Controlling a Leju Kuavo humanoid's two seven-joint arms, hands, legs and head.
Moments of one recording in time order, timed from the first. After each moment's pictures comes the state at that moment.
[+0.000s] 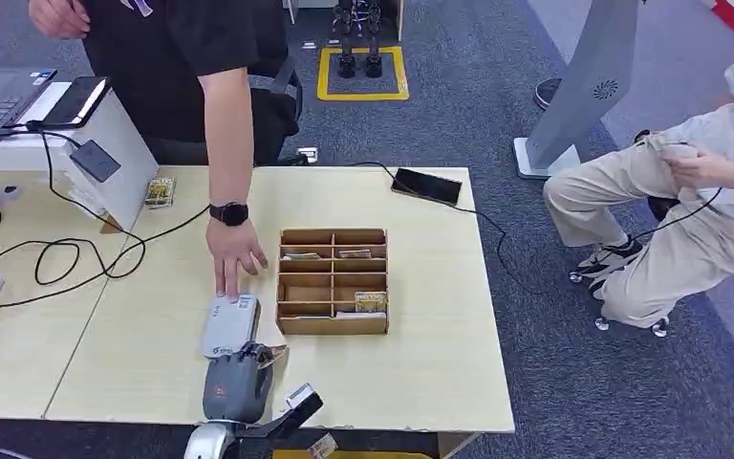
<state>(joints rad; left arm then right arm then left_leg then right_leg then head) -0.05 -0.24 0.03 -0.85 -1.46 0.71 -0.19 -0.10 0.34 -1.54 -0.81 1.12 -0.69 -0.33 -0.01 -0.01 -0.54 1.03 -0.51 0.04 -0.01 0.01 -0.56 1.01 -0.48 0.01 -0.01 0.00</state>
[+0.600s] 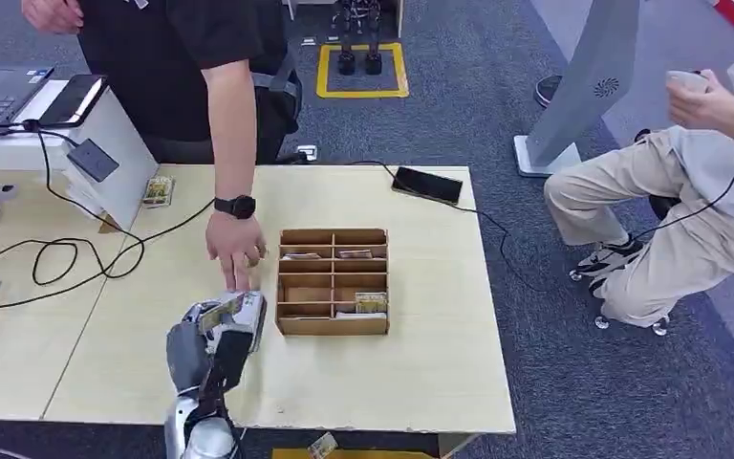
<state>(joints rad) -0.10 -0.23 -0.04 -1.13 -0.60 0.66 -0.39 -0.11 0.34 -1.54 -0.81 1.16 -0.69 -0.33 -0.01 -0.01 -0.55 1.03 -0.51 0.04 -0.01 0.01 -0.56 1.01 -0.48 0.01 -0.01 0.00</state>
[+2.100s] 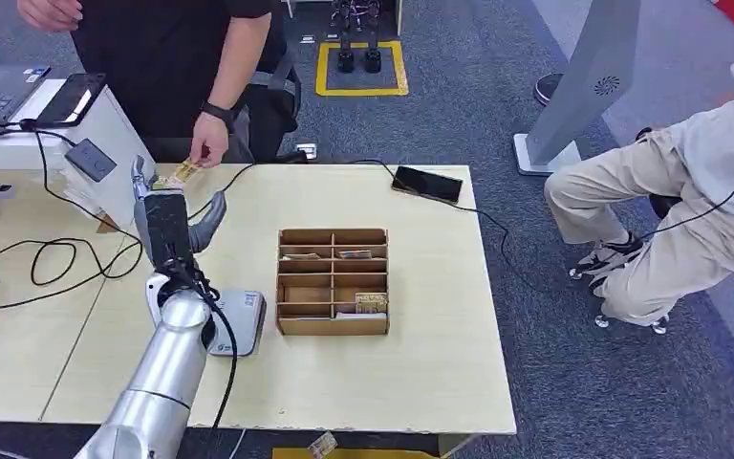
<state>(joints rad) -0.50 -0.12 -0.14 -1.06 -0.21 0.65 -0.34 -0.13 0.34 -1.54 -0.75 1.17 -0.69 -0.36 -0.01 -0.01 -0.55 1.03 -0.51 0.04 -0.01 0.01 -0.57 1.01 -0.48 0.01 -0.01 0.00</state>
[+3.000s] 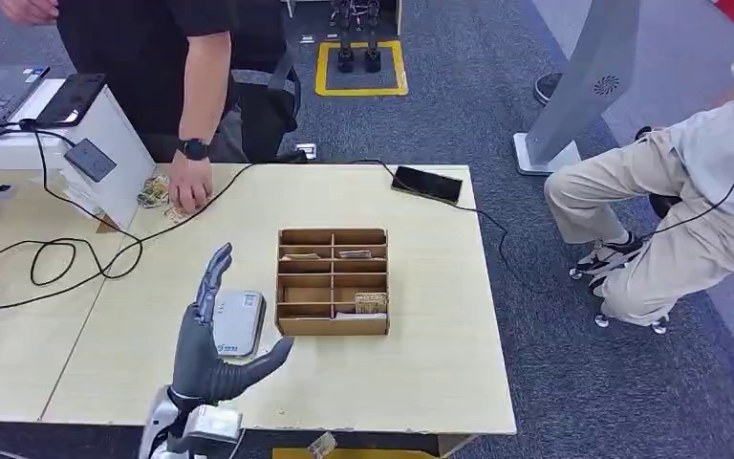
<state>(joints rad) -0.01 0.13 -0.56 -1.64 -0.43 0.52 -0.56 -0.12 0.34 -1.54 -0.79 1.17 -0.69 -0.31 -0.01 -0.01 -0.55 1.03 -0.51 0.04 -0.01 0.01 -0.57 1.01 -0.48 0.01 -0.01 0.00</state>
